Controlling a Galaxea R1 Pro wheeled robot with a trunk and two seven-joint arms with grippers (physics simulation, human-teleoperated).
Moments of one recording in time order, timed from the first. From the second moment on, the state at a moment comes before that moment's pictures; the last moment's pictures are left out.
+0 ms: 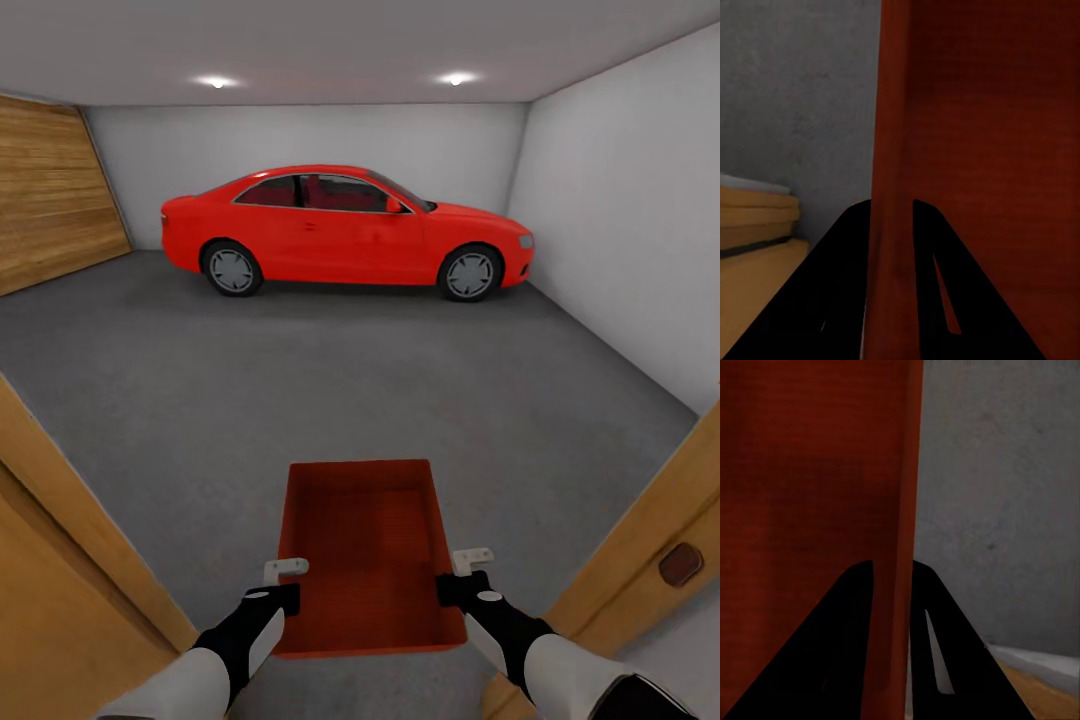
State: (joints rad) left arm -0.66 -0.15 0.01 -0.26 0.06 0.15 0.23; right arm -0.72 0.02 0.60 -0.15 -0.49 -0.05 -0.09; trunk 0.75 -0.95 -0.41
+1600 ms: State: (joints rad) left arm -0.66 -0.15 0.01 -0.26 0.06 0.15 0.22; right arm -0.72 0.02 0.60 -0.15 -0.49 -0.05 -0.09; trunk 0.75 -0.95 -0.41
